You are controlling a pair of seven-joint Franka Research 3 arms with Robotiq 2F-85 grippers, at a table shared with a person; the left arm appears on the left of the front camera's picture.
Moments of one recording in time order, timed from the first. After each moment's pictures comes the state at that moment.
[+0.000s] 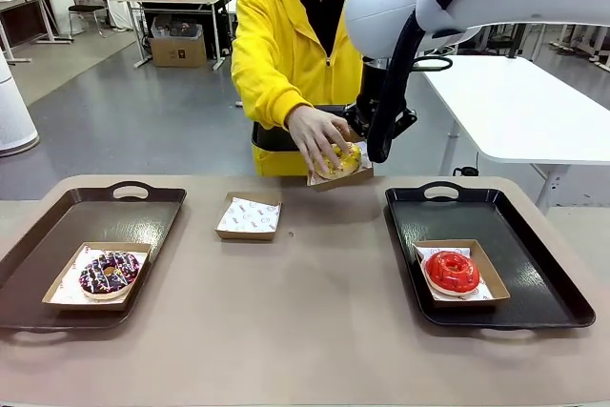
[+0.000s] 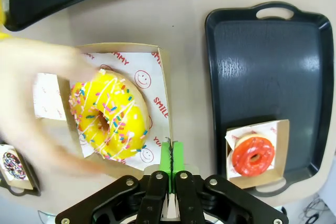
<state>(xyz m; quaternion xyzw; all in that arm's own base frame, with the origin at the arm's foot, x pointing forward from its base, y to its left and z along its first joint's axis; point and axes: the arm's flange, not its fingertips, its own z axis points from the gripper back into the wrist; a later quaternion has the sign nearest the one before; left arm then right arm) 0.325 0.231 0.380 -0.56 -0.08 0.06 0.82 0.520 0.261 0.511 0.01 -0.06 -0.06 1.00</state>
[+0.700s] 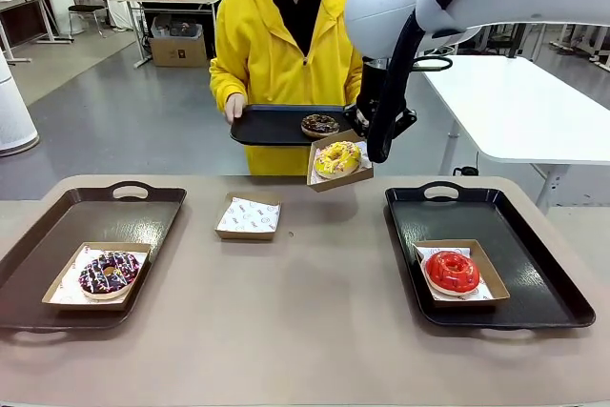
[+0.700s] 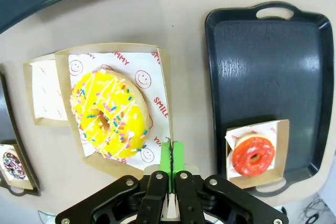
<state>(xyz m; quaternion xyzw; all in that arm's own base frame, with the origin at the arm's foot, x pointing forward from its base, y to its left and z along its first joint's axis) 0.325 0.231 0.380 -0.56 -0.08 0.06 0.82 0.520 0.261 0.511 0.01 -0.06 -0.06 1.00</state>
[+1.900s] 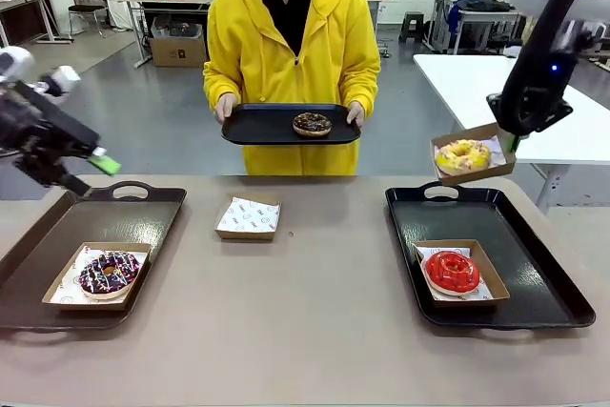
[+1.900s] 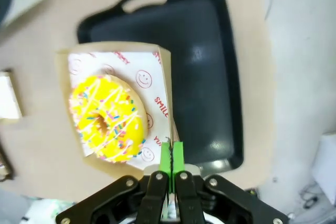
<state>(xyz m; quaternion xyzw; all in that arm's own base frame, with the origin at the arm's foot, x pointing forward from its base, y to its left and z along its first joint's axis) 0.407 -0.026 0.478 -0.33 -0.07 -0.12 0.93 0.512 0.020 0.532 0.01 -0.02 -0.10 1.00</state>
